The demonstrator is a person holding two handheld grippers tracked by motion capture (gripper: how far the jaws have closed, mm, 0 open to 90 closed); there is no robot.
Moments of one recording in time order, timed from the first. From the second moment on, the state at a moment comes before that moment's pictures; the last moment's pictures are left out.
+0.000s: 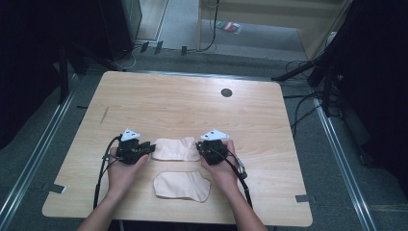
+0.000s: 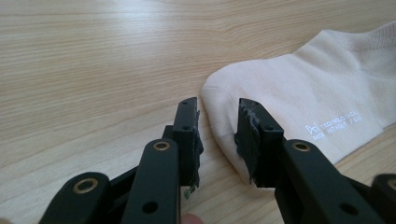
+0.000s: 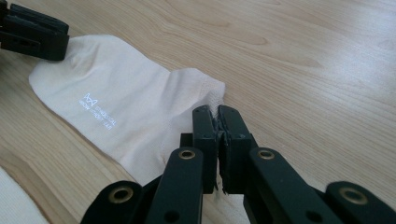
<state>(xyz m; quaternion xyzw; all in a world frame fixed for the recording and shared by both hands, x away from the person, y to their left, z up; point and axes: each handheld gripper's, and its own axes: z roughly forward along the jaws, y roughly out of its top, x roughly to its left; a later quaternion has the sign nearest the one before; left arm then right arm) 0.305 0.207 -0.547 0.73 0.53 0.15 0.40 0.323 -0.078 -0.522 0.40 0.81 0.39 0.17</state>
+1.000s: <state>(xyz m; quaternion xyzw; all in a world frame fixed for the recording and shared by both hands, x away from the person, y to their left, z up) 0.299 0.197 -0.538 0.73 0.50 0.13 0.45 0.320 -0.116 -0.521 0.45 0.78 0.40 0.16</state>
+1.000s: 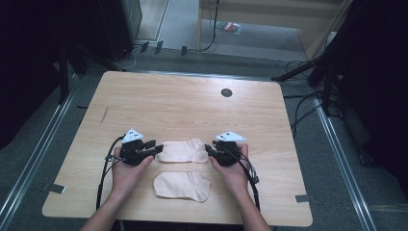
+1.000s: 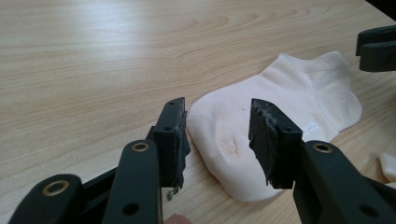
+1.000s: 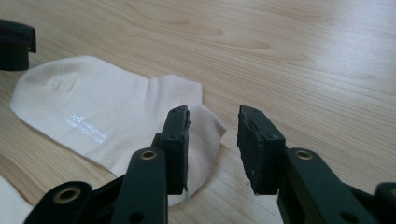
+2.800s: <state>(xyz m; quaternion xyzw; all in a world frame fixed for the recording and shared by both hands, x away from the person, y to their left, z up) 0.272 0.187 -0.510 0.74 0.47 0.13 0.47 0.296 -0.110 -0.502 0.45 0.77 0.43 0.14</state>
